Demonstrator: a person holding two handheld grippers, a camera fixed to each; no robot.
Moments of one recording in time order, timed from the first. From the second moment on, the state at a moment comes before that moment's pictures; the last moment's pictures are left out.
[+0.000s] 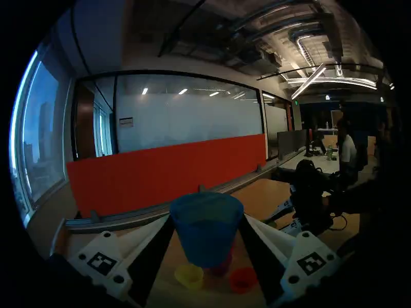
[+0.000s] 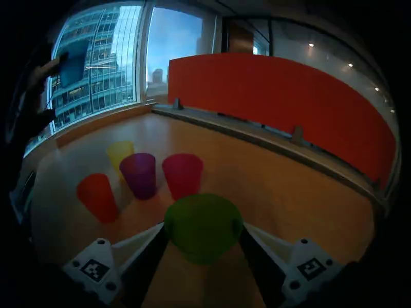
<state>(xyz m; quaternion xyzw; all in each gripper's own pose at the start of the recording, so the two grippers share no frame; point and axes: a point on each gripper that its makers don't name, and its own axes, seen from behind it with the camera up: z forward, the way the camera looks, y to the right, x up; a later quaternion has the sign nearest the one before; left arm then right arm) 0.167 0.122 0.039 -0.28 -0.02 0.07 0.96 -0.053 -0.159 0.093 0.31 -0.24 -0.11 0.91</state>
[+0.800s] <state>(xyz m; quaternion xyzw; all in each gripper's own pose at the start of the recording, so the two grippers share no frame) 0.174 0.124 0.043 -0.28 -0.02 0.05 0.96 0.037 -0.176 0.057 0.35 -0.14 -0.06 0.92</state>
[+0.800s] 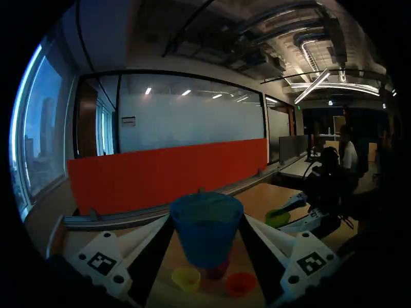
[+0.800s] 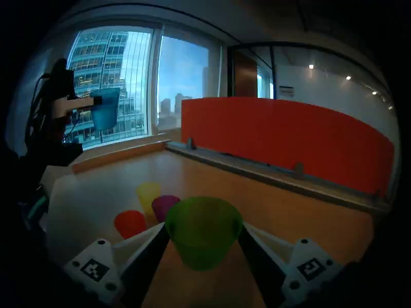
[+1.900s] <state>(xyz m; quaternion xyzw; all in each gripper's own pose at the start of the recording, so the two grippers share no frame) 0.186 0.139 0.035 -0.29 -0.01 0.06 0.95 0.094 -0.191 0.031 0.38 -0.06 -0.04 0.92</state>
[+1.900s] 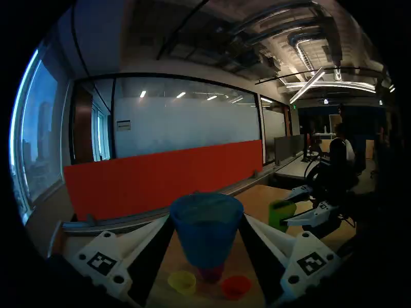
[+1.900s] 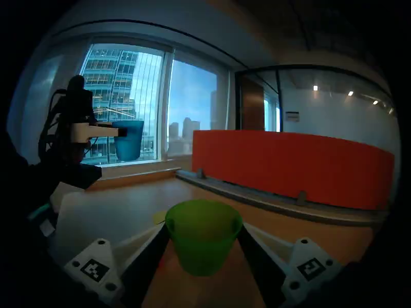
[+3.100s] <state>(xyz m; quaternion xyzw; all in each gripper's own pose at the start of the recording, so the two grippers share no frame) 0.194 0.144 0.034 -0.29 0.01 0.09 0.95 0.102 -0.251 -0.005 0.46 -0.05 -0.06 0.89</state>
